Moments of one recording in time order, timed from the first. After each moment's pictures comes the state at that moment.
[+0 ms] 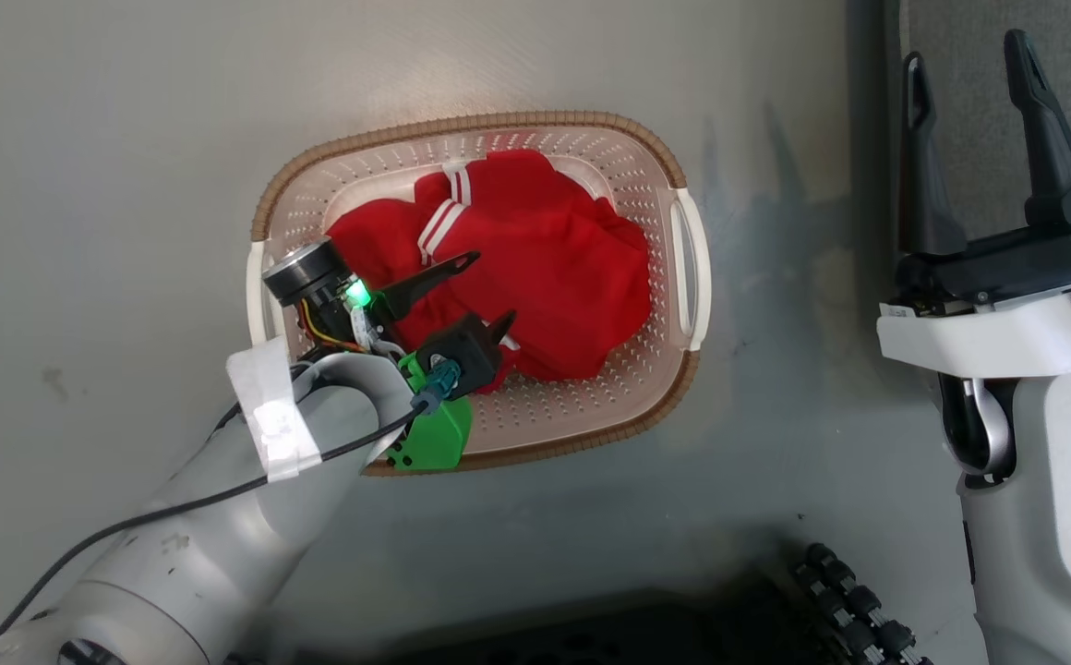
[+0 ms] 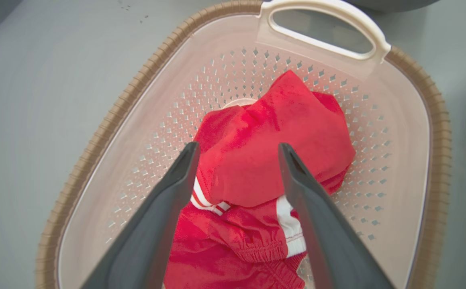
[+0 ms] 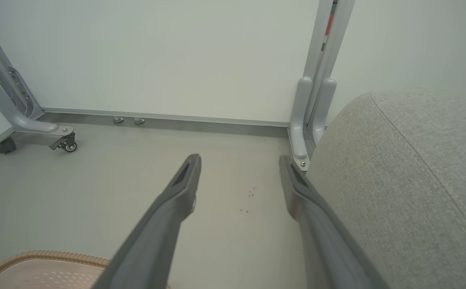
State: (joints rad) left arm -0.87 0.20 -0.99 0.82 -0.06 -0.13 -0.26; right arm -0.44 -0.05 -0.03 -0.10 0.08 0.13 -0.26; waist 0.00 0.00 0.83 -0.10
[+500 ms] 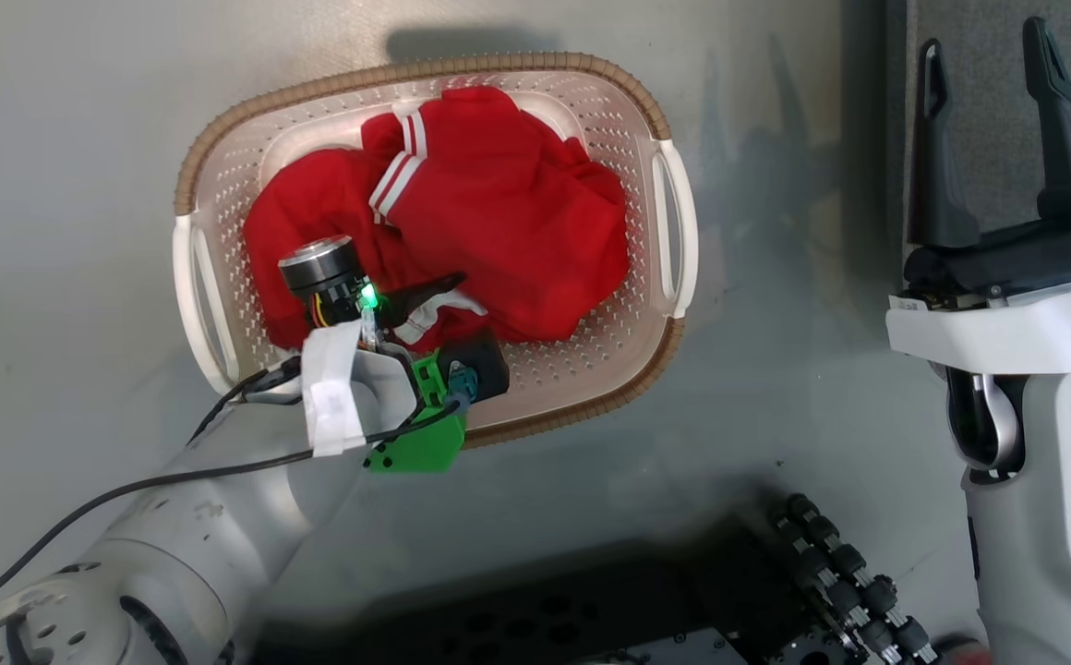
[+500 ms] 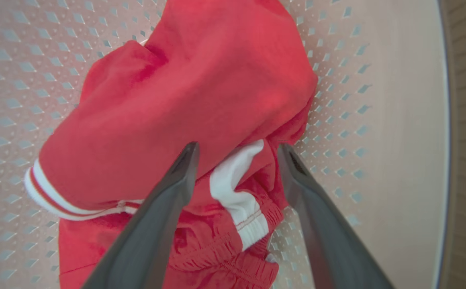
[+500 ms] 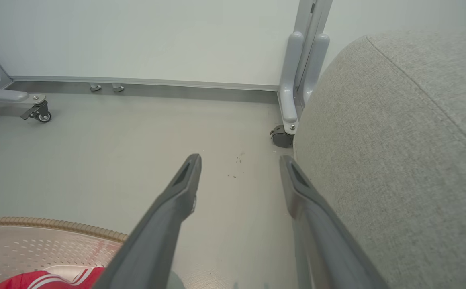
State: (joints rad) left arm -1.00 0.14 -1.28 1.07 -0.11 -0.13 -0.25; right arm -0.45 -0.05 -0.04 -0.12 0.10 0.13 -0.26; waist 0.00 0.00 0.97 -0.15
